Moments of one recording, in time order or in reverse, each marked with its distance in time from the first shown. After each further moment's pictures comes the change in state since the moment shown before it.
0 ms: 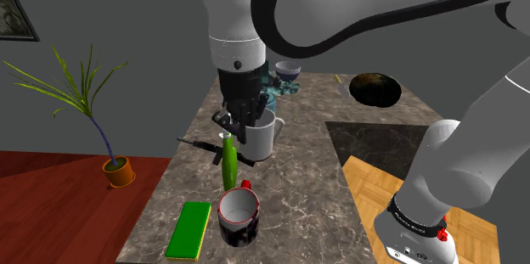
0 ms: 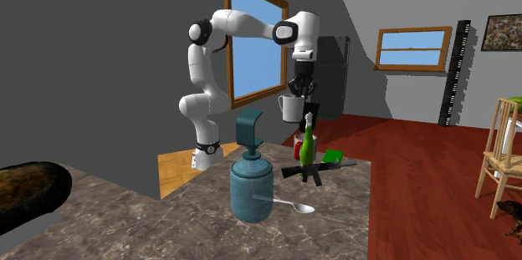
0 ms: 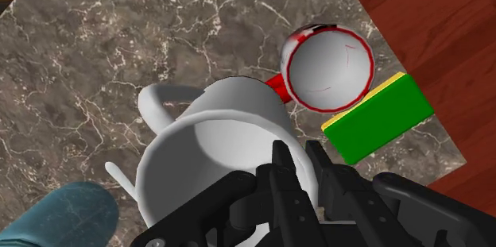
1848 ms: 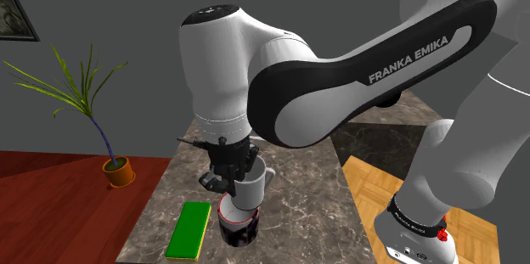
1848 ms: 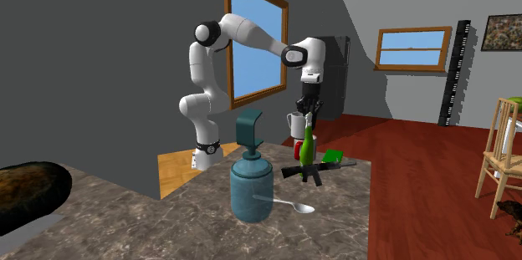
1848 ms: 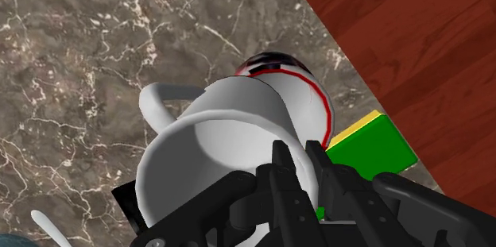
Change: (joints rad) arm 0.043 0.119 0.120 -0.113 -0.039 0.215 0.177
